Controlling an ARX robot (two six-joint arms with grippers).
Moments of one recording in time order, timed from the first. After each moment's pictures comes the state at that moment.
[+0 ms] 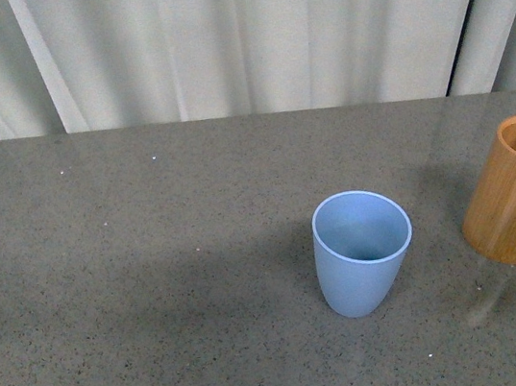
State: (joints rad) left arm 0.00 0.53 0.04 0.48 0.00 0.00; right arm 0.00 0.00 0.02 0.00 0.00 0.00
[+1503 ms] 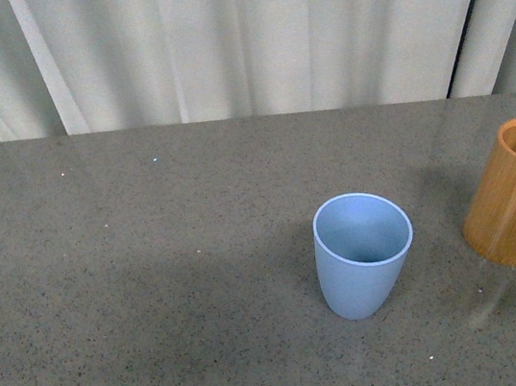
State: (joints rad) left arm 0.00 0.00 0.02 0.00 0.00 0.00; right arm 0.01 0.02 0.02 -0.02 0.05 0.02
